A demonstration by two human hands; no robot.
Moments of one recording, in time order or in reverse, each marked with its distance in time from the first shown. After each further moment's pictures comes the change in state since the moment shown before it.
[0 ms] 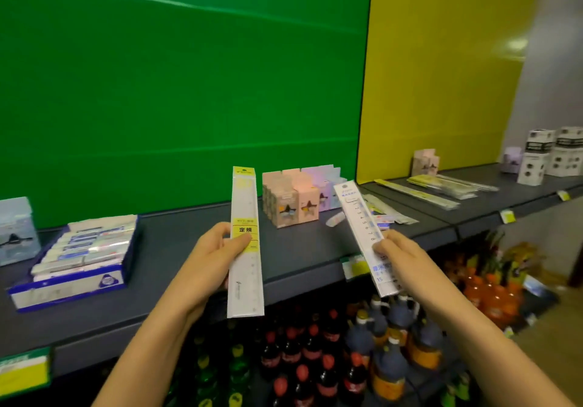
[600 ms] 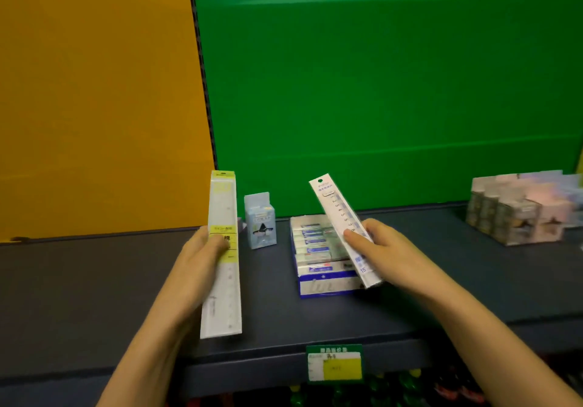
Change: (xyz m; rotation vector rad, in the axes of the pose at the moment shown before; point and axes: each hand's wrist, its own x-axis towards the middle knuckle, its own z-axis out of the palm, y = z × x) left_hand -0.066 -0.024 -0.315 0.244 0.512 -0.028; right_hand 0.005 -0.171 0.303 -0.027 -0.390 -0.290
